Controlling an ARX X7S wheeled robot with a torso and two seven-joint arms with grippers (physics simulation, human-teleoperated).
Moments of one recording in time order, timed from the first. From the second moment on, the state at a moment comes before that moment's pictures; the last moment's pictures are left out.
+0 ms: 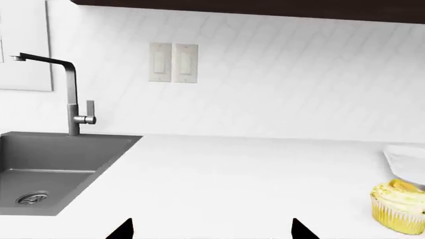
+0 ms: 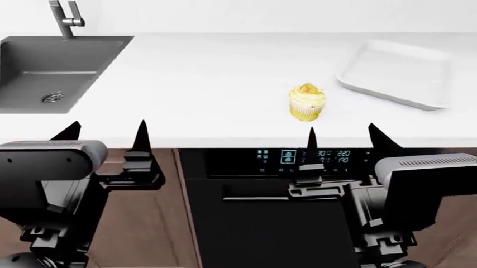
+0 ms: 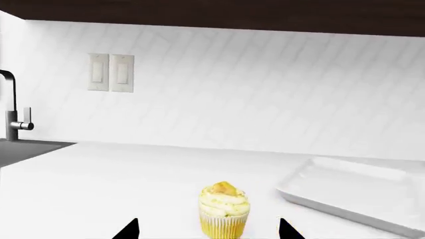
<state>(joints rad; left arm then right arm) -0.38 -0.32 -0.24 1.02 -0.89 -1.18 -0.52 0.25 0.16 -0.06 -0.99 0.21 0.97 0.18</state>
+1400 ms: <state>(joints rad) -0.36 -0.40 -0.18 1.00 -1.00 -1.08 -0.62 0.24 0.20 -0.03 -0.99 0.32 0.93 0.24</state>
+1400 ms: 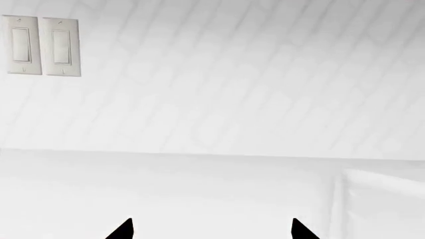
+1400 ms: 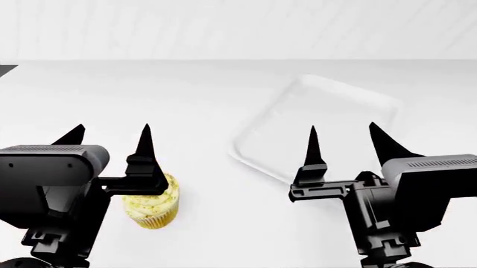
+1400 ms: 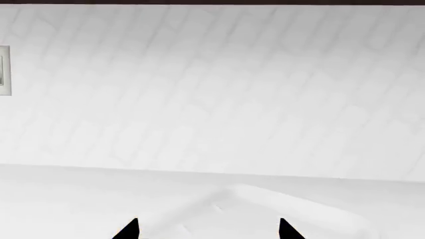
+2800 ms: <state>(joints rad) 0.55 -1.08 -0.15 1.02 -0.96 -0.17 -0.70 0.24 0.24 -0.08 -0.95 0.36 0.88 0.29</state>
